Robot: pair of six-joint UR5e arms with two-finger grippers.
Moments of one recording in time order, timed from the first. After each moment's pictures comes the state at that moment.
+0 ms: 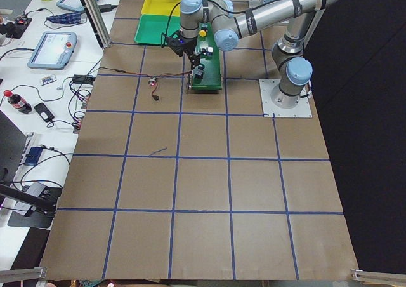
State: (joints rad) left arm -1.38 -1.60 -1.83 -1.22 1.53 -0.37; right arm 1.32 -1.14 1.69 -2.09 -1.70 -0.27
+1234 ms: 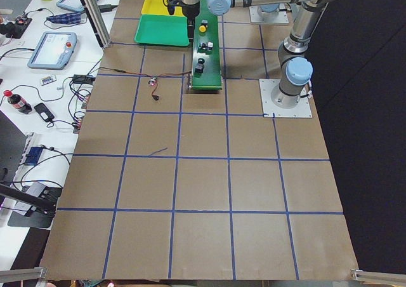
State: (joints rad) left arm -1.59 -1.59 -1.68 -1.45 1.53 0.01; right arm 1.28 -1.21 1.73 -1.96 -1.63 -0.35
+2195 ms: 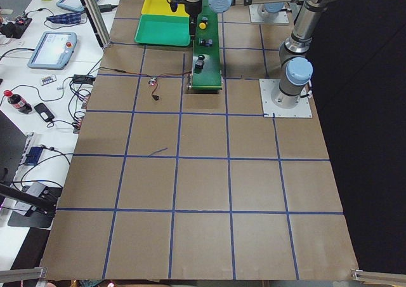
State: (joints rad) left arm -1.61 -1.59 -1.69 -1.44 1.53 0.01; right arm 1.43 -1.61 2.13 -1.97 -1.64 -0.36
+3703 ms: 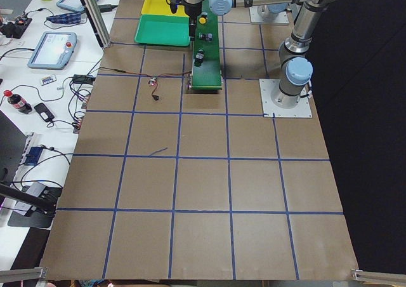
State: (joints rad) left arm -1.60 -1.58 -1.71 -1.40 1.53 0.00; right arm 1.54 -1.58 2.15 -2.09 -1.55 -0.82
